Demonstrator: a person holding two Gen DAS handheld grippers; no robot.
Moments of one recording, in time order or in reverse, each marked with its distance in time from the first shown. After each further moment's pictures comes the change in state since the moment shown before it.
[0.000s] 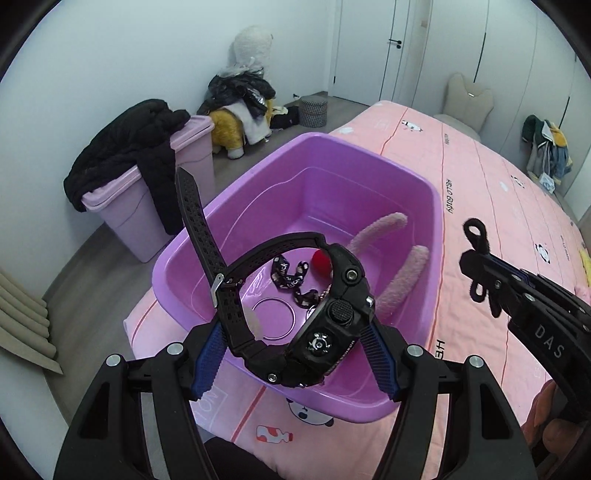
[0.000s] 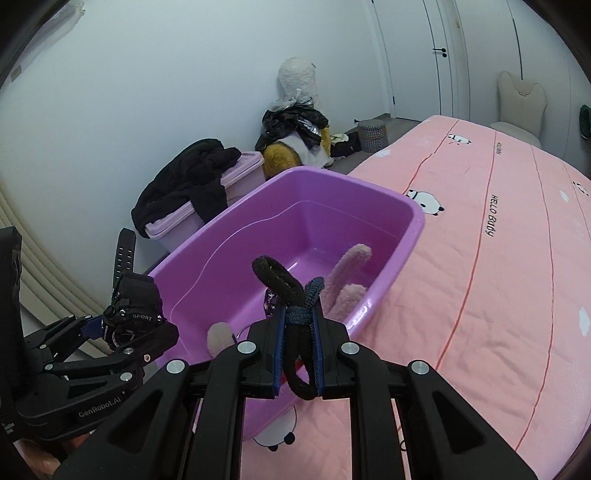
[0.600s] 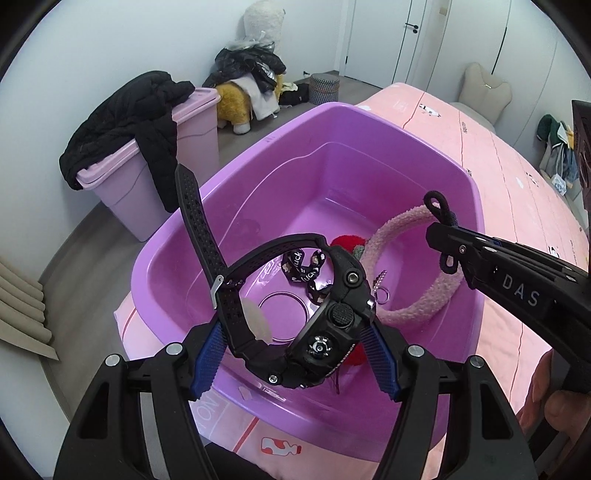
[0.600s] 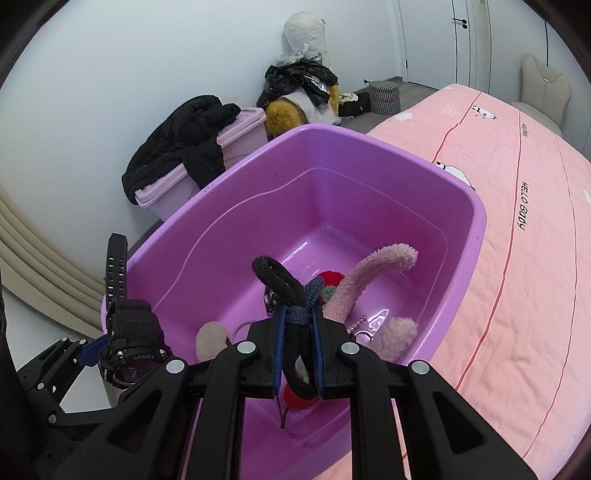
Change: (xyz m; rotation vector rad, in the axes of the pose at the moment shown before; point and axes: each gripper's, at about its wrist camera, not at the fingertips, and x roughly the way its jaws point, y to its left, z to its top) left arm 0.055 0.017 0.010 -0.044 0.094 0.007; right arm 0.091 0.013 0.036 -0.023 0.183 -0.017
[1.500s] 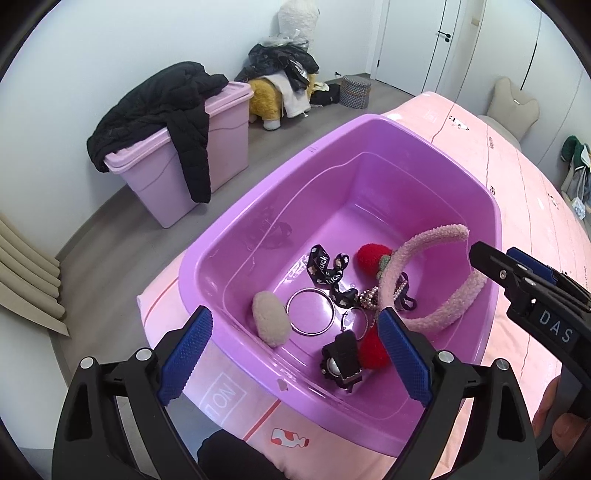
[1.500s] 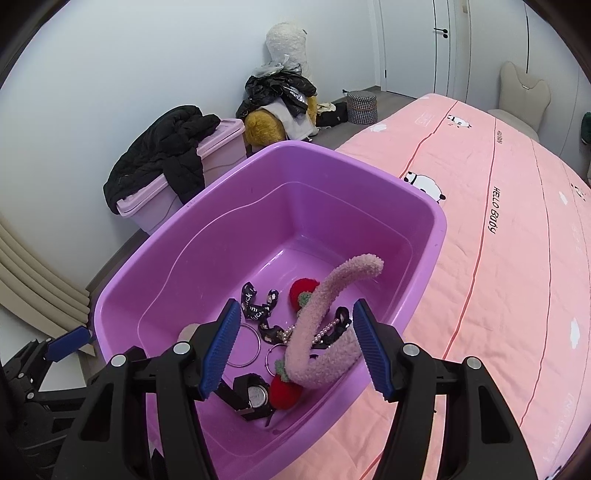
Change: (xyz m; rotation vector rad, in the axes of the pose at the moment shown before) left arm -0.019 0.014 0.006 -0.086 0.002 0.088; right arm -0.021 -0.001 -0.001 0.020 -0.049 -0.090
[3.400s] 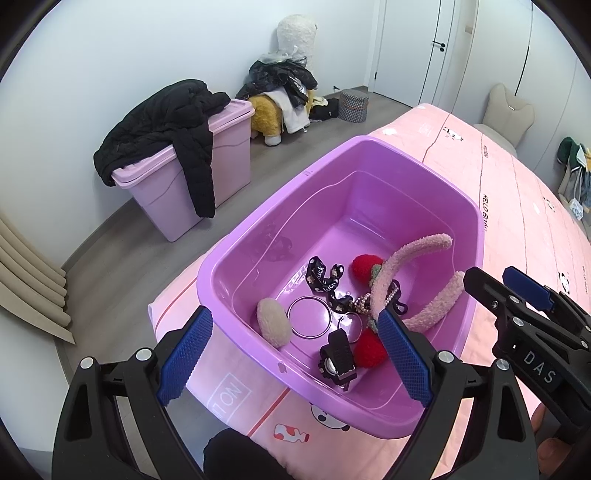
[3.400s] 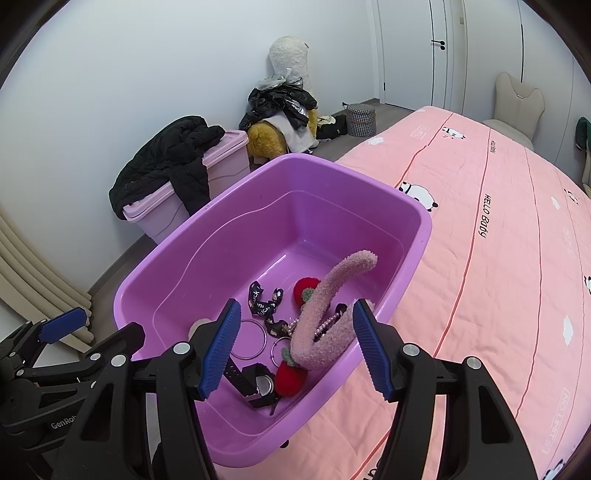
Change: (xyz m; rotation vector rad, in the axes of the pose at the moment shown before) left arm -0.038 -0.005 -0.002 0.010 -0.051 0.003; right arm -0.033 0.005 -0.016 -0.007 -0.047 -0.002
